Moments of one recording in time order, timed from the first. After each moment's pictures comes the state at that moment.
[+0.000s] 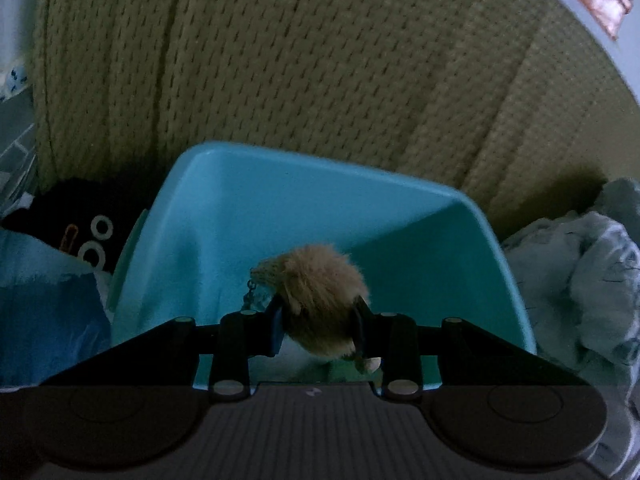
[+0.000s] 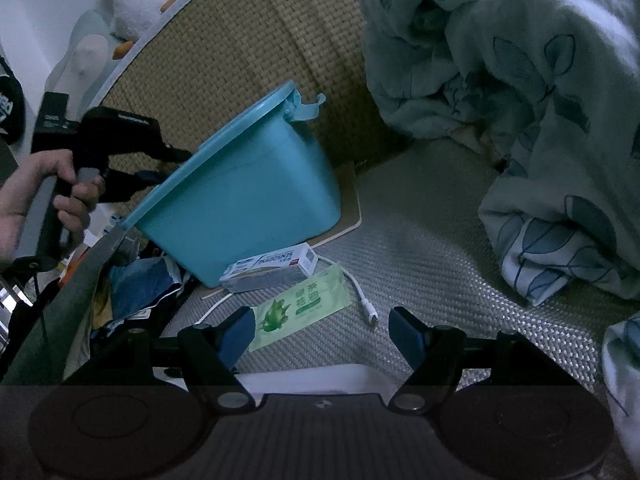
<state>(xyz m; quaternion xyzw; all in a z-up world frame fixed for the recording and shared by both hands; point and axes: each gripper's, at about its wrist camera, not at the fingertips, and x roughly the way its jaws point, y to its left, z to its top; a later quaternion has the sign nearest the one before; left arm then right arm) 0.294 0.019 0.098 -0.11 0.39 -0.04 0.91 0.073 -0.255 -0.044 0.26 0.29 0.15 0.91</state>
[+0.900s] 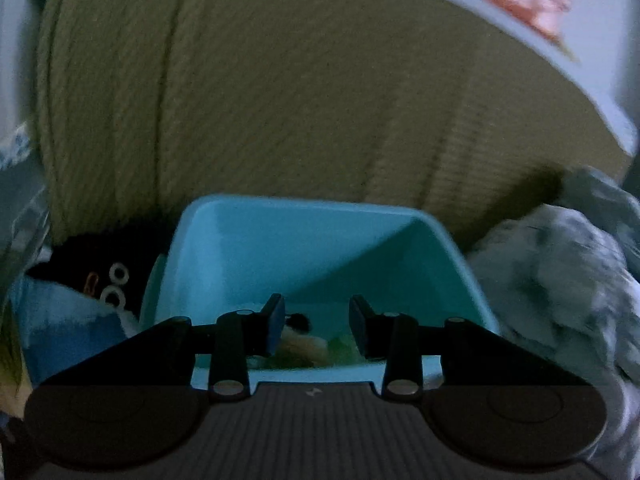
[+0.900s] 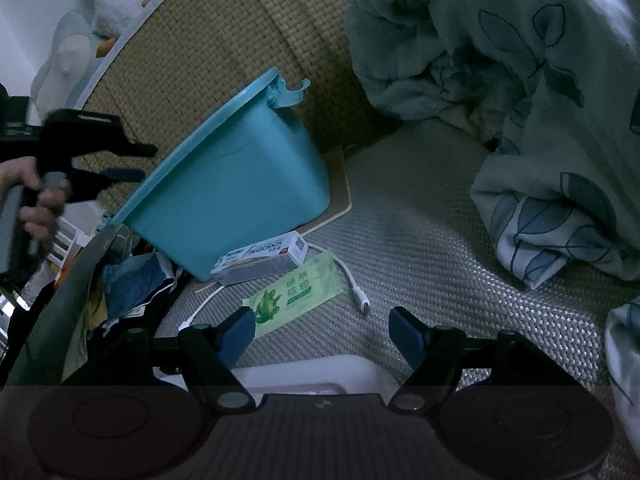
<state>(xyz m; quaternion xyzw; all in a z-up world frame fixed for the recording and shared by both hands) 0.236 0.016 0.133 -0.06 0.32 -0.08 0.94 0.077 -0.257 -0.050 0.27 0.31 0.14 0.90</state>
